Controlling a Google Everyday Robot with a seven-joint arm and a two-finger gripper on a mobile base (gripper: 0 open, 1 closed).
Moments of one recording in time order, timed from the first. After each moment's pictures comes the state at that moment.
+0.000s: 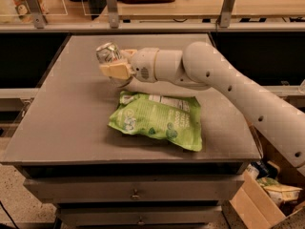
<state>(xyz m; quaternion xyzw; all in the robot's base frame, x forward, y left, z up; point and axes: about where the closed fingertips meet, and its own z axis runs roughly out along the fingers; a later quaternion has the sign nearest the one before) 0.646 0.106 0.896 -0.42 0.62 0.39 0.53</state>
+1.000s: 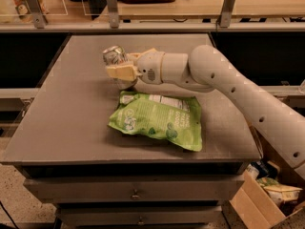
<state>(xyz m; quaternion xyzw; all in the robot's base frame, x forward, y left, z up) 0.651 0.093 0.883 -0.40 0.63 0.42 0.52</state>
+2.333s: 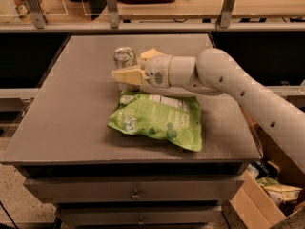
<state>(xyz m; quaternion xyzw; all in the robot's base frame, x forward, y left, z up) 0.645 0.073 0.875 -0.39 0.65 0.41 0.51</state>
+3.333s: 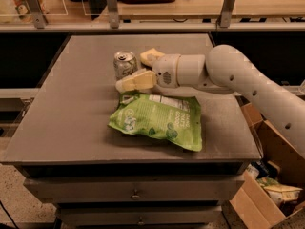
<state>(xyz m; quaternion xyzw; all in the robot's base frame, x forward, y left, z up) 0.636 0.048 0.875 -0.39 0.68 0.39 0.49</state>
